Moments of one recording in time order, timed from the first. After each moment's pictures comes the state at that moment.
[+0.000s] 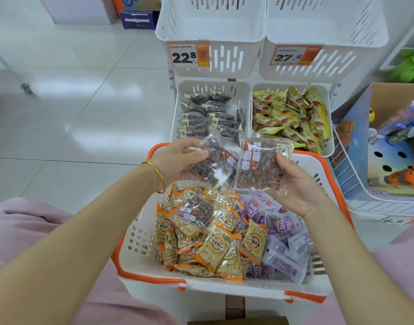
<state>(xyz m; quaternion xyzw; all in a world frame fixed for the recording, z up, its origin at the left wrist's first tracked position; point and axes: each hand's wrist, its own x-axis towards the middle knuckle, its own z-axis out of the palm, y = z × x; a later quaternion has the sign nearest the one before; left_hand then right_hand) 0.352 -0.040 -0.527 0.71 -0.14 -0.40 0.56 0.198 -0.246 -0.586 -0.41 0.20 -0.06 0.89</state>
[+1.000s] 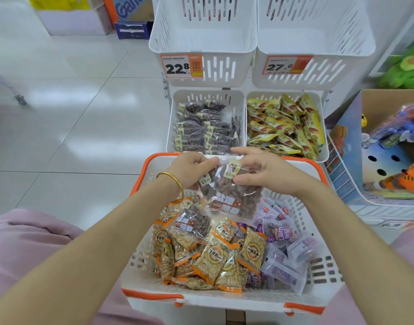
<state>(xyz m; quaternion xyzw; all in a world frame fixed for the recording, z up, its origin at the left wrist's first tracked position) 0.345 -0.073 -0.536 0.84 -0.24 -0.27 0.40 0.232 -0.242 -0.535 -0.87 0.07 0.05 0.49</state>
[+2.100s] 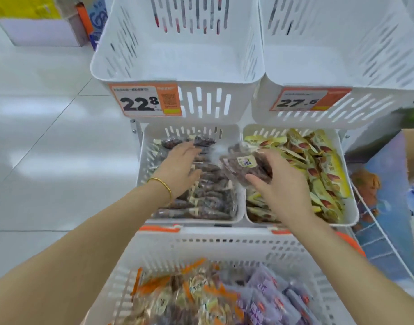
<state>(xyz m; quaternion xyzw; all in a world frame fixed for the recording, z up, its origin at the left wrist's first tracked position) 0.536 -0.205 -0.613 0.87 -0.46 -0.06 0.15 0.353 -0.345 -0.592 -0.92 0.24 -0.25 0.19</state>
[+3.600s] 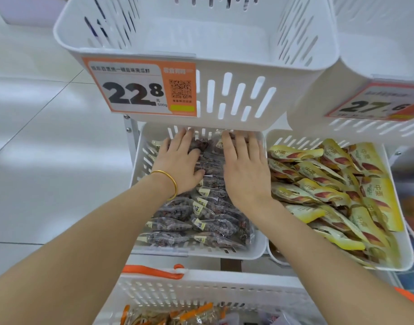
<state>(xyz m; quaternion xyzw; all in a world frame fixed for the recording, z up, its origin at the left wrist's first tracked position) 0.614 -0.240 -0.670 0.90 -0.44 0.06 -0.03 0.497 -0.354 -0.671 -0.96 0.19 -0.21 -0.09</state>
